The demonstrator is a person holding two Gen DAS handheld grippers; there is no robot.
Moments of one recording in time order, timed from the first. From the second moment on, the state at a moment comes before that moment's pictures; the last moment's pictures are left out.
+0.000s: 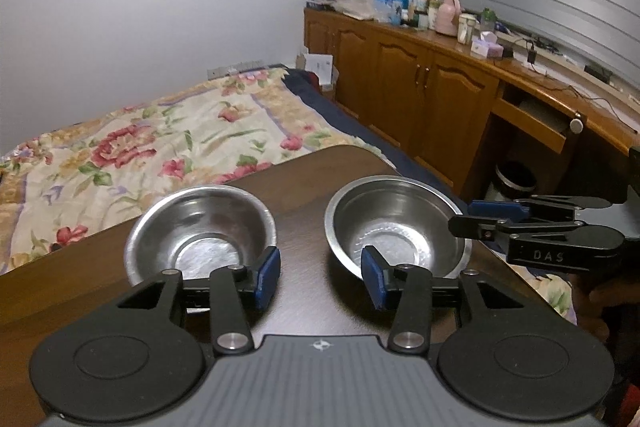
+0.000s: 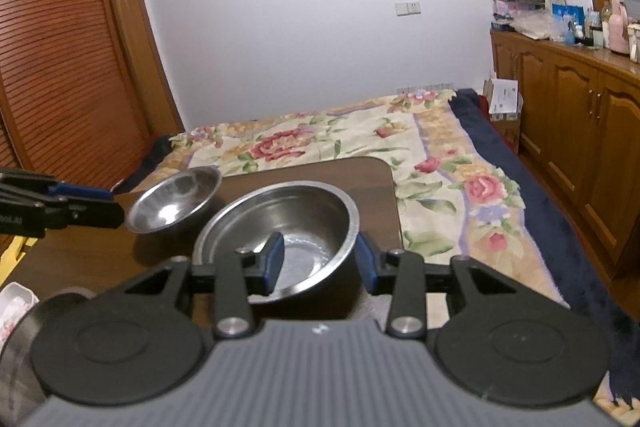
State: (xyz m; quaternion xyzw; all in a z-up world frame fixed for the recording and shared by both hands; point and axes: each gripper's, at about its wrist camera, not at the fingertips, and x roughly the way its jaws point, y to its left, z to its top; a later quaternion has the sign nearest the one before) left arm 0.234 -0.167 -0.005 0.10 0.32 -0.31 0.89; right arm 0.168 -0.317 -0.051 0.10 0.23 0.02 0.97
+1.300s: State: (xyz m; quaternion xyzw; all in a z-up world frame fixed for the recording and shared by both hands) left arm 0.276 -0.203 -0.031 0.09 0.39 -0.33 0.85; right arm 0.184 -0.324 -0.063 0.16 0.26 0.05 0.95
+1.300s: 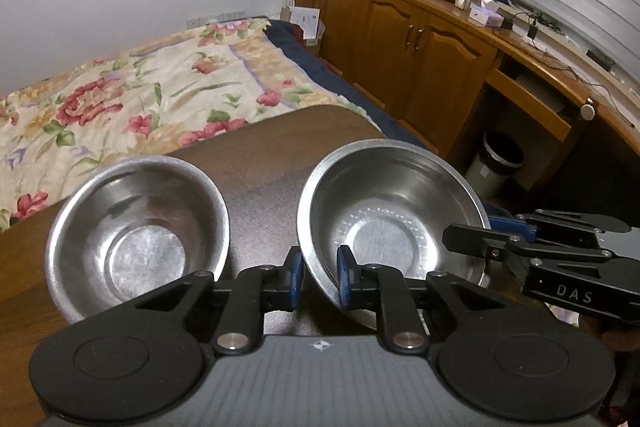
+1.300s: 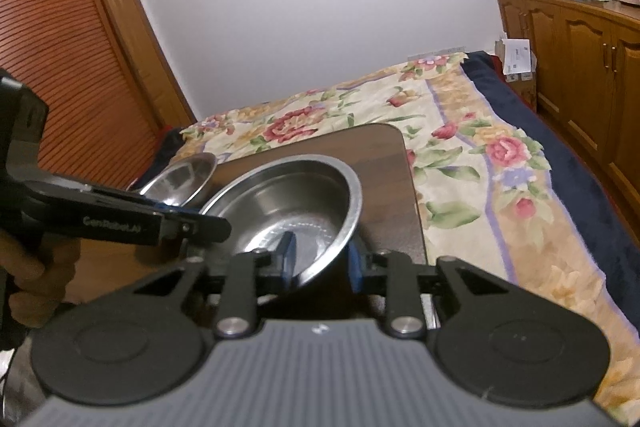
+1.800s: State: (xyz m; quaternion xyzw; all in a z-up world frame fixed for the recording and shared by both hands) left arm 0.248 -0.172 0.015 0.08 0.34 -0.34 0.87; right arm 0.170 -0.305 -0.025 0.14 0.23 0.05 0.96
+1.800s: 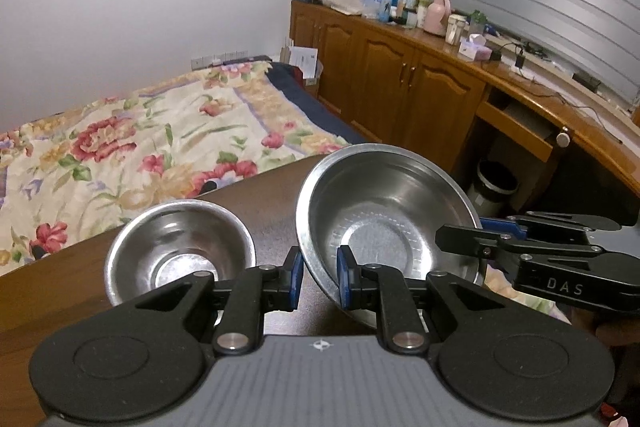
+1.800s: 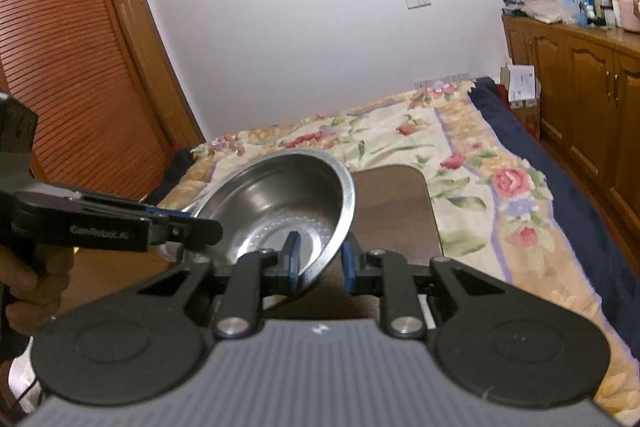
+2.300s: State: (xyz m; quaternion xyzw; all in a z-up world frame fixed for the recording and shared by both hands) left arm 0.219 -0.144 0.031 0.07 0.31 -0.33 0.89; right arm 0.153 -0.284 -0.006 0.12 0.20 0.05 0.97
